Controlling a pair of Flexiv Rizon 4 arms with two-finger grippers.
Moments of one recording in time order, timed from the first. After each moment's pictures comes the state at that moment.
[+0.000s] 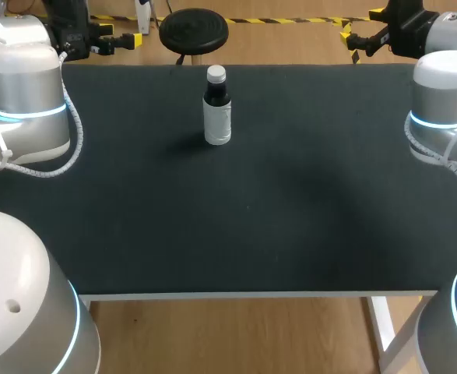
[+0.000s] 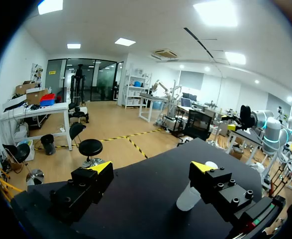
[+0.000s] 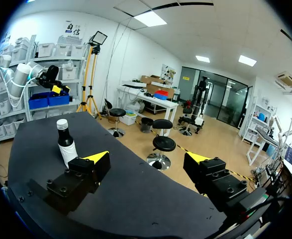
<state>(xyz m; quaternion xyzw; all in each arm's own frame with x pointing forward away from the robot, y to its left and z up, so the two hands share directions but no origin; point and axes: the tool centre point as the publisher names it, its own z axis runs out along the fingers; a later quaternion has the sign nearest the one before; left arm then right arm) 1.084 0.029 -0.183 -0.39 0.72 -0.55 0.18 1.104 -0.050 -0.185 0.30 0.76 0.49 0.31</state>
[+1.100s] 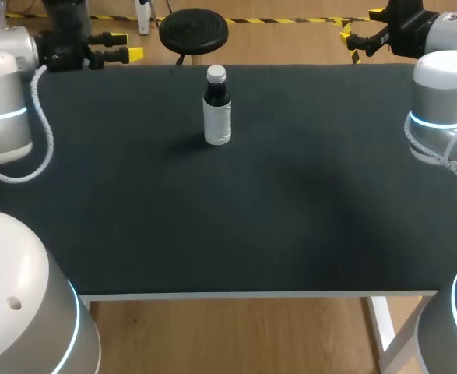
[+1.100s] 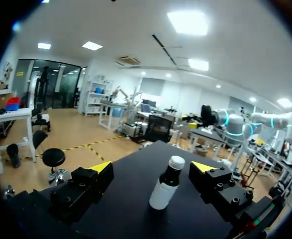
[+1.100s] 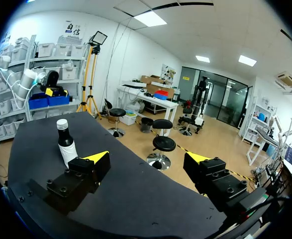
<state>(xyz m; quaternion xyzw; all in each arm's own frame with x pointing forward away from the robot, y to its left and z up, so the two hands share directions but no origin) 1.053 0.012 -0.194 -0.25 0.73 -0.64 0.06 1.104 -0.050 -0.185 0.30 0.76 0.49 0.31</state>
